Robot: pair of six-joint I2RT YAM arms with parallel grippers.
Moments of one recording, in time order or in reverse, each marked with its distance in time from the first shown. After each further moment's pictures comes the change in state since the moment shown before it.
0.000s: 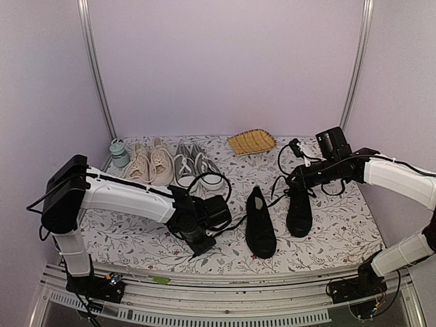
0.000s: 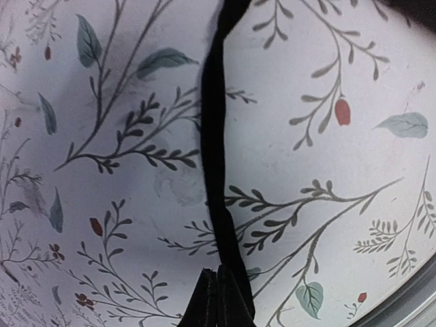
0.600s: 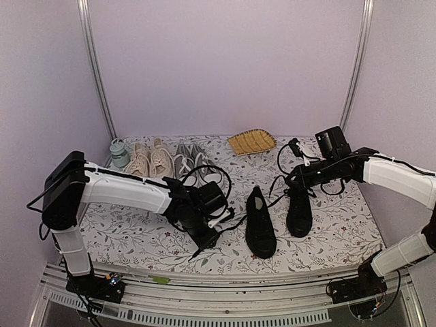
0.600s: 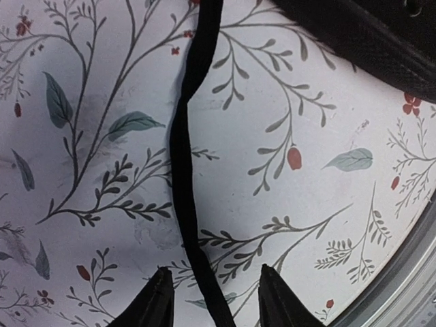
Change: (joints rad) left arm 0.084 -0.023 0.000 0.112 0.179 0.109; right arm 0.000 0.006 0.009 0.001 -0.010 0.009
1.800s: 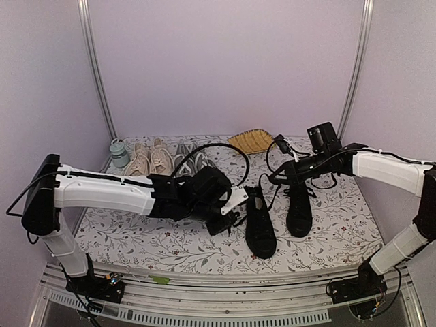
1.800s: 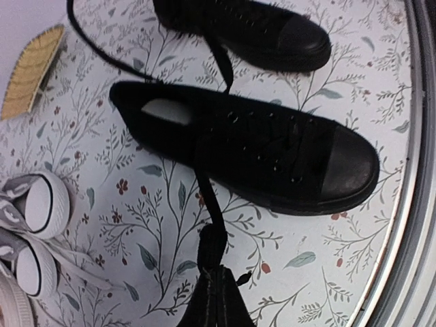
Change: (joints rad) left arm -0.079 -0.129 0.005 0.283 -0.164 0.249; right arm 0.000 0.113 0.062 0.085 -0.307 -0.070
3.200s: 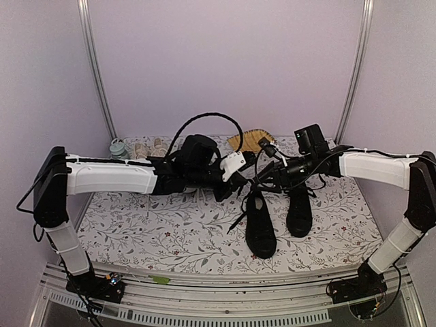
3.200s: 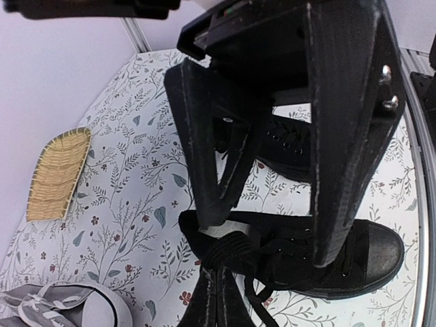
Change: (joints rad) left arm 0.202 0.052 0.066 0.343 0.318 0.224; right arm 0.061 0.119 0.041 0.106 -0.294 -0.217
